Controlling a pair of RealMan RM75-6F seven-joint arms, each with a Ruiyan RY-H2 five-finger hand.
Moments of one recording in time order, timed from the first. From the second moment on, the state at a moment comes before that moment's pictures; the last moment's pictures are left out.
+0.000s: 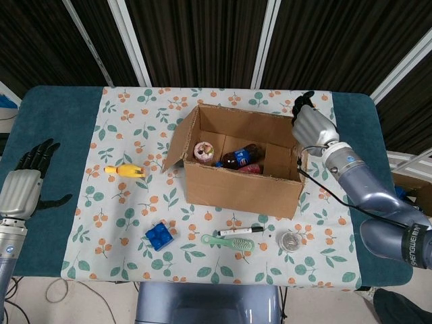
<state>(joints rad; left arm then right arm) -0.33 -1.03 -0.18 -1.78 1.29 1.30 0.06 1.51 -0.77 -0.31 -1.77 -0.67 0.70 -1.28</state>
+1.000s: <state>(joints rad) -0.33 -1.02 -0.17 -1.81 1.32 1.31 0.06 1.43 -0.63 -0.34 -1.84 -0.71 0.71 -1.28</state>
